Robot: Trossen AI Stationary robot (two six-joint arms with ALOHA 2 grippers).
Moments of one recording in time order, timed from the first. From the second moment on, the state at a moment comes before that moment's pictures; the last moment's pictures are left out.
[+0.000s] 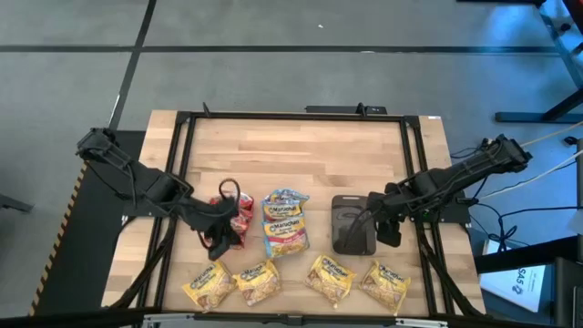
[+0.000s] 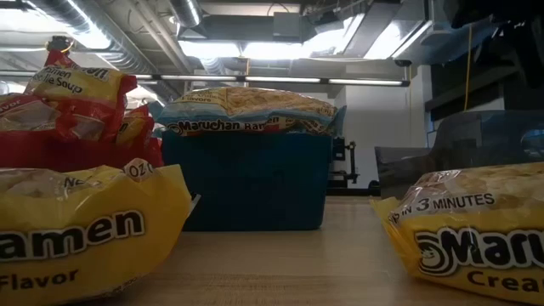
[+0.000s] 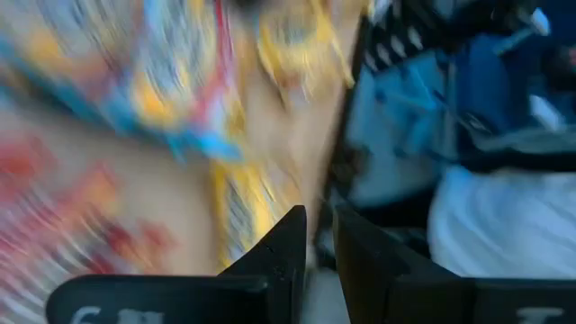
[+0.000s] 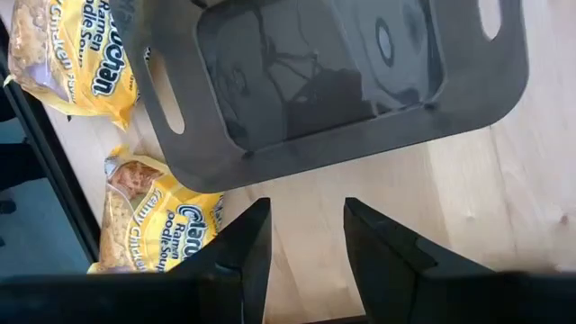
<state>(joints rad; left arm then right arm) -0.54 1.17 1.10 -0.63 -0.06 -1.04 0.40 1.18 1.01 -1.15 -0.09 0.76</state>
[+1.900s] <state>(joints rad) -0.95 1.72 1.10 -0.87 0.14 -1.73 0.40 1.18 1.01 -1.05 -0.14 0.75</state>
